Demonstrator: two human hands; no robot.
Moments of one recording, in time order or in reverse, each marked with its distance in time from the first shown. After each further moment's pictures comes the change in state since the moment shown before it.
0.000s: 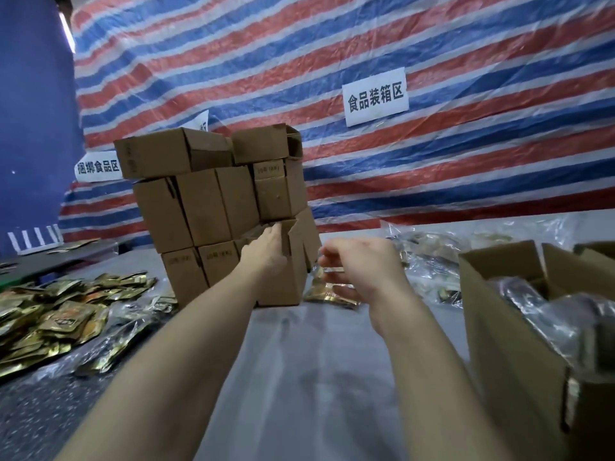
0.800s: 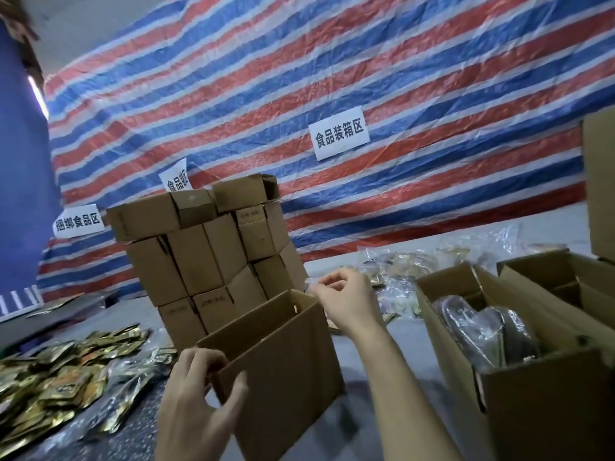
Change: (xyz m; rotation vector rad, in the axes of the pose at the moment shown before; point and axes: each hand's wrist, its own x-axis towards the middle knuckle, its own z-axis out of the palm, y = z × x) left_hand -0.234 -0.031 -0.046 -0.515 0.493 0.170; right_hand -0.011 -0.003 -0.009 -0.302 0.177 -0.127
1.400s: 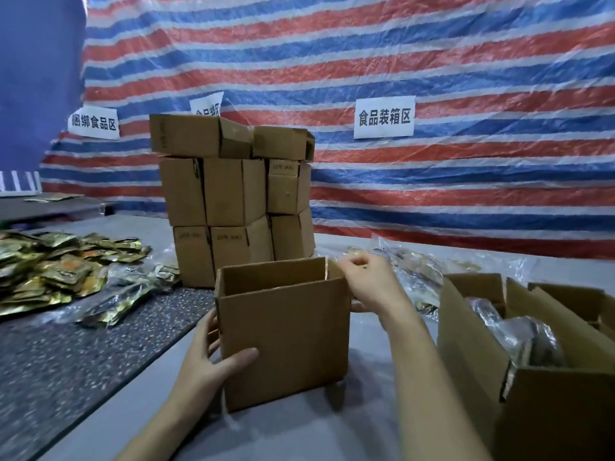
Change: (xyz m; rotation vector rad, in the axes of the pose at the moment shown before) left_hand -0.051 -0.062 0.033 -0.880 -0.138 -0.628; right_hand -0.003 0.001 0.010 -0.148 -0.171 0.101
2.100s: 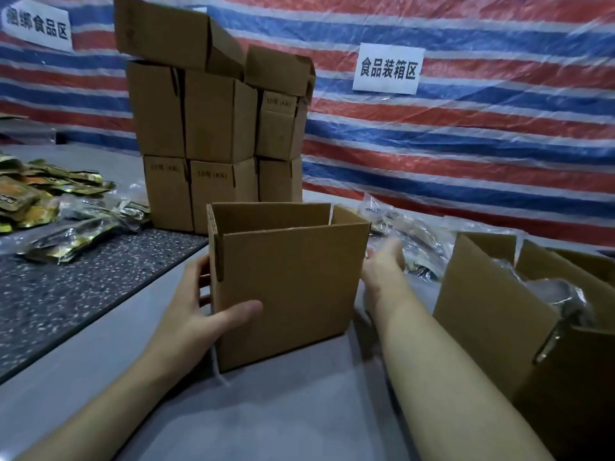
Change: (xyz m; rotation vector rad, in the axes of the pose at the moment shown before) left_hand -0.007 -0.002 0.005 0.016 -0.089 0.110; right_hand 0.079 0.079 0.025 0.918 0.589 0.495
